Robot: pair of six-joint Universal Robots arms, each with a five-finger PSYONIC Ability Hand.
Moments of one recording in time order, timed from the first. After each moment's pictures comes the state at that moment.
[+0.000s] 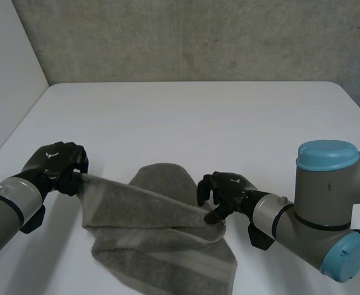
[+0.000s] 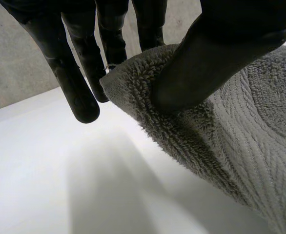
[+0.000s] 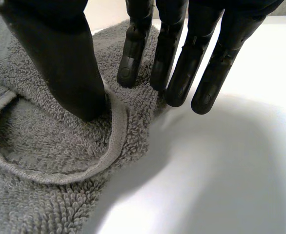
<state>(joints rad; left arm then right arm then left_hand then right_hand) 4.57 -1.69 -1.90 3.23 -1.32 3.31 2.05 -1.03 1.60 -0.05 1.20 3.25 1.29 0.80 0.69 1.35 1.17 0.80 0.81 0.80 0.81 0.63</state>
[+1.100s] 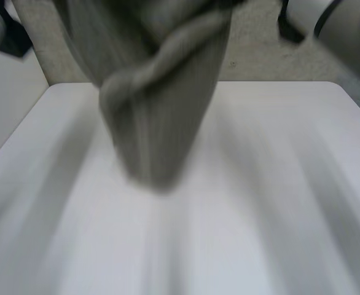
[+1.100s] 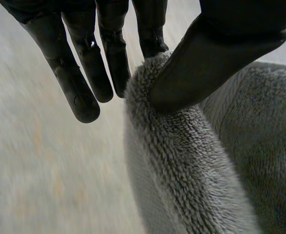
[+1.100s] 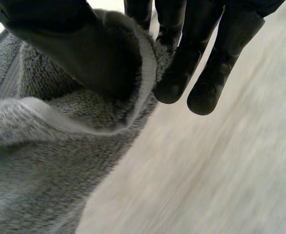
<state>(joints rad) 4.47 -1.73 -1.11 3.32 -1.40 2.87 2.05 -1.04 0.39 0.30 1.21 2.97 1.29 0.80 0.69 1.35 1.17 1.33 1.05 1.35 1.34 1.17</state>
